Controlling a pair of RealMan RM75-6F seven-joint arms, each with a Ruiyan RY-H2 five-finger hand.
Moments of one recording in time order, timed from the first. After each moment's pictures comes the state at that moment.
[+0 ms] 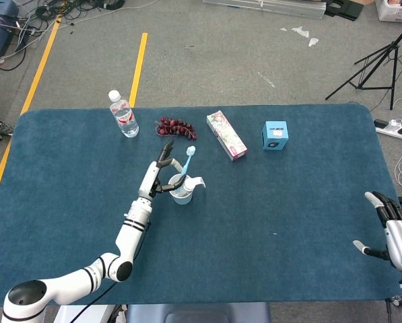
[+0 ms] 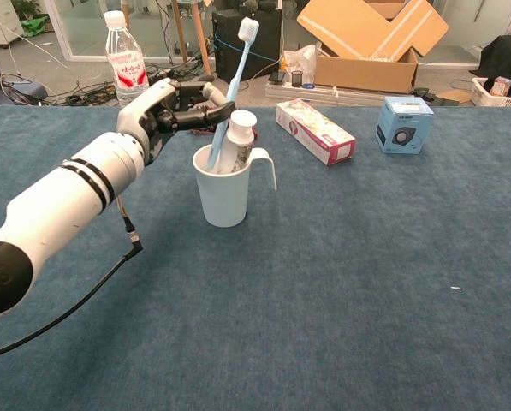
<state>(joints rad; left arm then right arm) -0.82 -1.96 -0.41 -0.98 1.25 1.01 -0.81 0.04 -1.01 0.06 -1.74 -1.42 1.44 0.01</state>
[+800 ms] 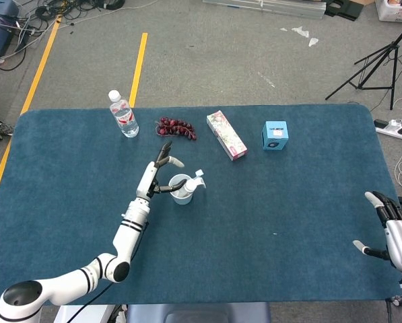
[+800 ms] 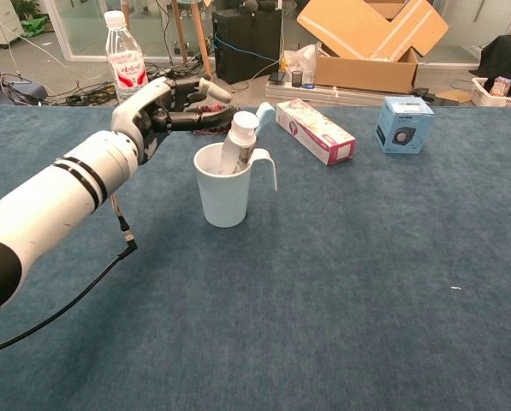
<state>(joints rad) -0.81 -1.94 -0.40 -1.02 1.25 1.01 -0.80 0.04 -1.00 0.06 -1.74 -1.42 1.44 0.01</state>
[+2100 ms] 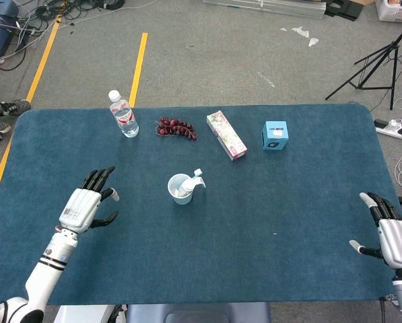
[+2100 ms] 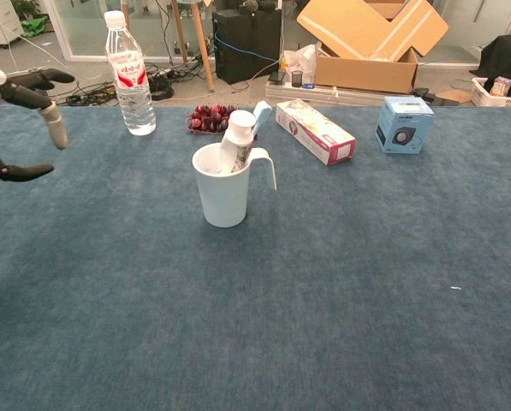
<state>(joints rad) -0.48 -1.26 -0.08 -1.72 1.36 1.23 0.26 0.05 -1.04 0.07 -1.74 -1.38 1.41 -0.08</state>
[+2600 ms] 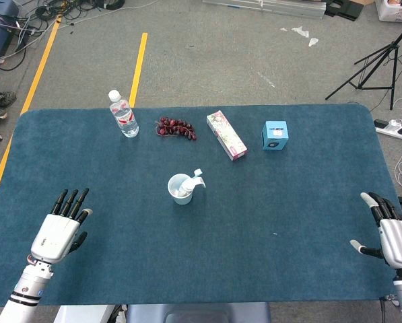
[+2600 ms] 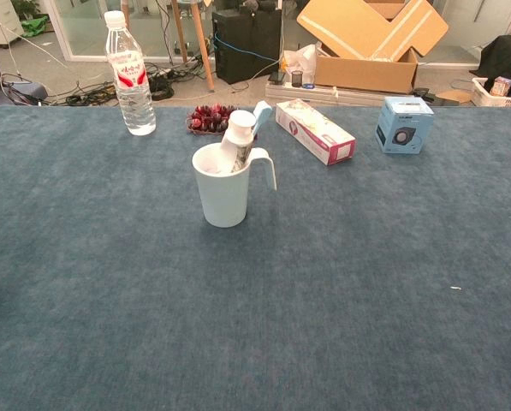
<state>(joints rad) -0.31 -1.21 0.05 -1.76 1.50 1.43 0.59 0.05 -1.04 0.07 -1.73 -1.37 1.41 -0.07</state>
